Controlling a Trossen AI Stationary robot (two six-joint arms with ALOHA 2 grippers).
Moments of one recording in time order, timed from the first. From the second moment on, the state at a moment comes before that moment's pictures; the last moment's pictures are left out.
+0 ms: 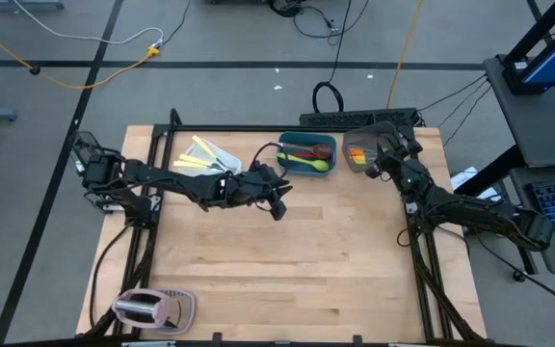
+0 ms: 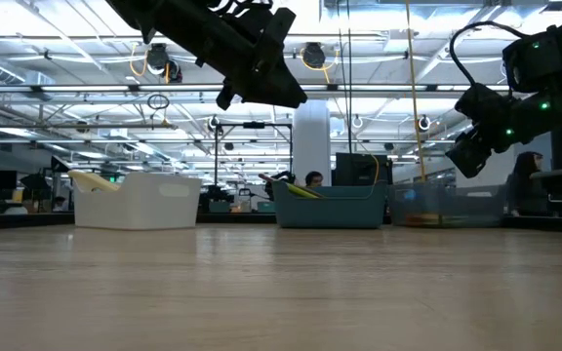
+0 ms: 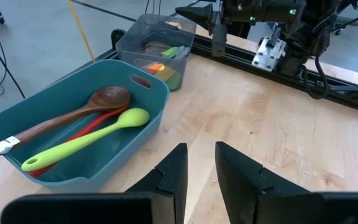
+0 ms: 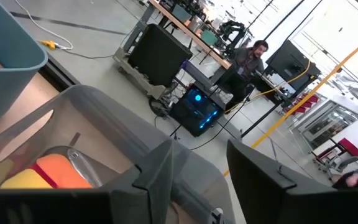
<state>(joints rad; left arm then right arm) 0.00 1.62 1.01 0.18 -0.36 -0.29 -0.62 0.70 0.02 0.57 0.68 -0.56</state>
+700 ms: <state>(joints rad) 0.00 1.62 1.01 0.17 -0.36 -0.19 -0.54 0.70 0.02 0.91 0.52 -0.56</state>
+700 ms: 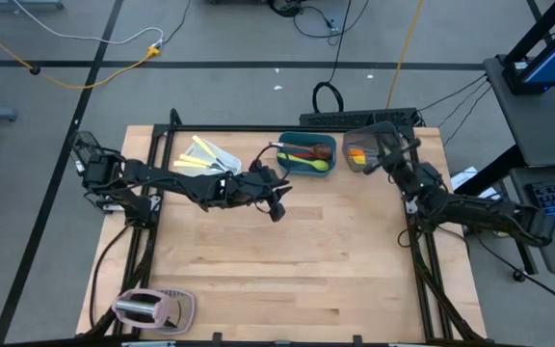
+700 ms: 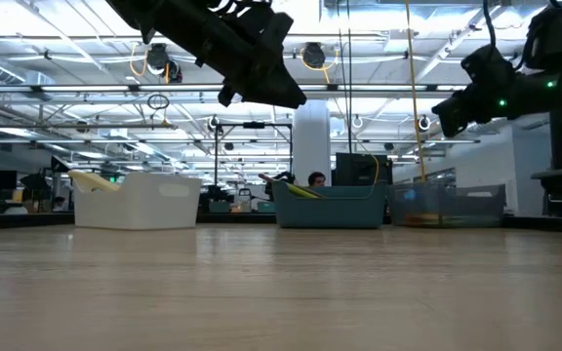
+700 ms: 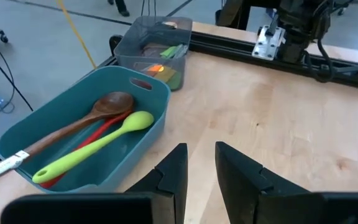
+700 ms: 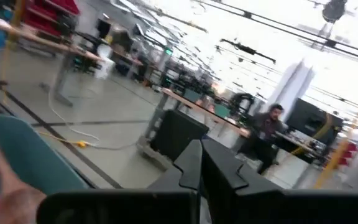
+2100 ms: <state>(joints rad) -0.07 1.42 1.01 0.19 -0.52 0.05 0.01 0.71 0.37 0.48 0.29 -0.01</state>
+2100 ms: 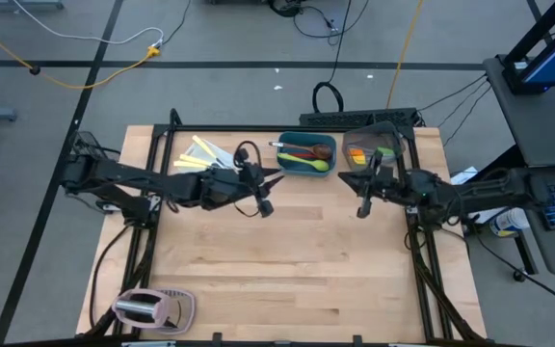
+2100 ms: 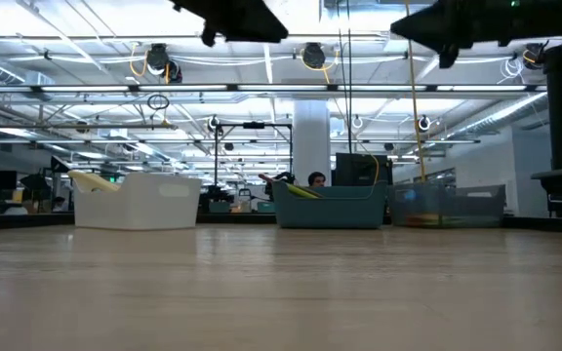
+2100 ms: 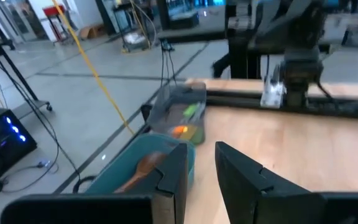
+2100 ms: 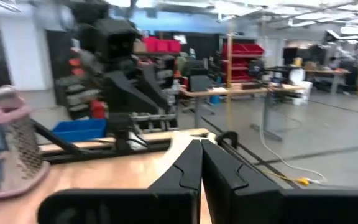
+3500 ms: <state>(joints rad) -0.09 0.52 0.31 0.29 -0.47 0.08 0.27 0.39 0.42 -0.07 0.10 0.00</state>
